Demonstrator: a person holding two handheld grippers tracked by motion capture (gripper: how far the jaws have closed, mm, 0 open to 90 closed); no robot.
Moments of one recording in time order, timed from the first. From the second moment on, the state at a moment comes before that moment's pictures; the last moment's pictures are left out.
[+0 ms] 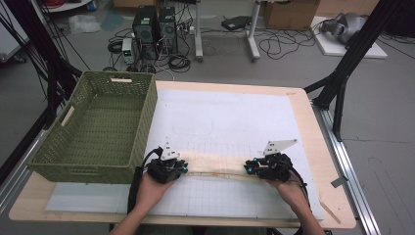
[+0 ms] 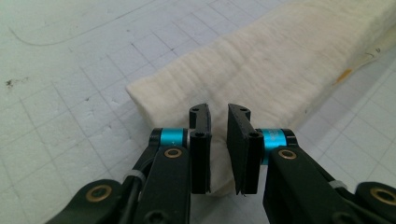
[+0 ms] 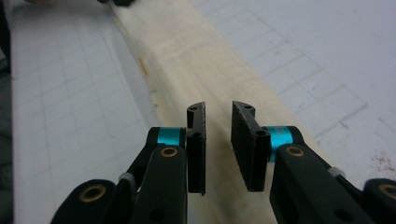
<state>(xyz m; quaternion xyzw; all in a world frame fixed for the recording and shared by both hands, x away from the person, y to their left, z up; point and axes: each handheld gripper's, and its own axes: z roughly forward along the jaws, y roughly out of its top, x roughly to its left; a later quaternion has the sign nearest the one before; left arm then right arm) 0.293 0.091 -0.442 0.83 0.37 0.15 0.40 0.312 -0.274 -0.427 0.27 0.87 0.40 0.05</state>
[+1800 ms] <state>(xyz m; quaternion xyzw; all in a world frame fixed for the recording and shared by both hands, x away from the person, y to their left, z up) 0.282 0.096 -0.440 0.82 0.37 0.18 0.39 0.286 -0.322 -0.435 0.28 0.87 0.40 0.07</state>
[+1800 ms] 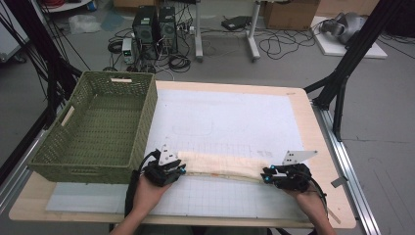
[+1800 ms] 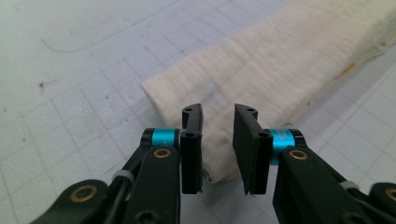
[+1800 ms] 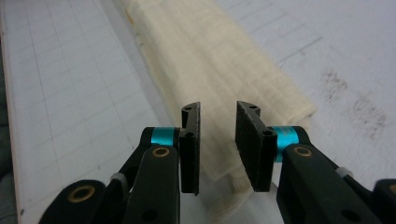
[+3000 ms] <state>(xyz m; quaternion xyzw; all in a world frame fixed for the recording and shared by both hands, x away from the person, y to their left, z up) 0.271 0.101 -0.433 0.80 0.35 0.18 0.44 0.291 -0.320 -0.427 0.29 0.84 0.45 0.07</state>
